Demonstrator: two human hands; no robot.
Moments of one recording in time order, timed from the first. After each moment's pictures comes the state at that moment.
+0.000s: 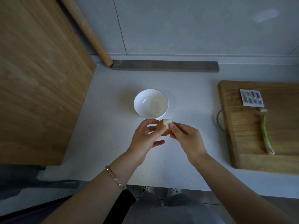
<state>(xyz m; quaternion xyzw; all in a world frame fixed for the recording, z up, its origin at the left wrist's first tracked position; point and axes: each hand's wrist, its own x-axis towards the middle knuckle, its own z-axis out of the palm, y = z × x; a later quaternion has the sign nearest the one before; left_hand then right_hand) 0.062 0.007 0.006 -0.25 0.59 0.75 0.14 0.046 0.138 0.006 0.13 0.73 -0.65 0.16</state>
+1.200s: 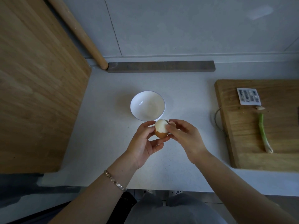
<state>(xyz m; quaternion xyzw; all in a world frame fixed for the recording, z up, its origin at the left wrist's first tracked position) 0.056 0.006 0.007 -0.28 0.43 0.83 0.21 0.034 0.144 0.008 0.17 0.67 -0.70 0.19</state>
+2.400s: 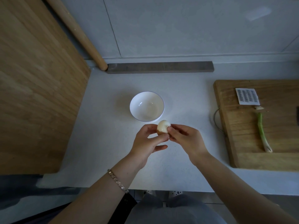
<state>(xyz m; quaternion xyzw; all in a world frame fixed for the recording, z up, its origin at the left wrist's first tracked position) 0.058 0.017 0.002 -0.26 0.59 0.75 0.17 0.038 0.151 0.004 0.16 0.70 -0.67 0.18</state>
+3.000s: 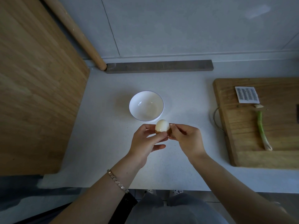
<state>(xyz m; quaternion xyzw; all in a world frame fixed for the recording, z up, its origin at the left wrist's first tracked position) 0.059 0.017 0.004 -0.28 0.59 0.74 0.16 0.041 0.148 -0.002 0.12 0.74 -0.65 0.11</state>
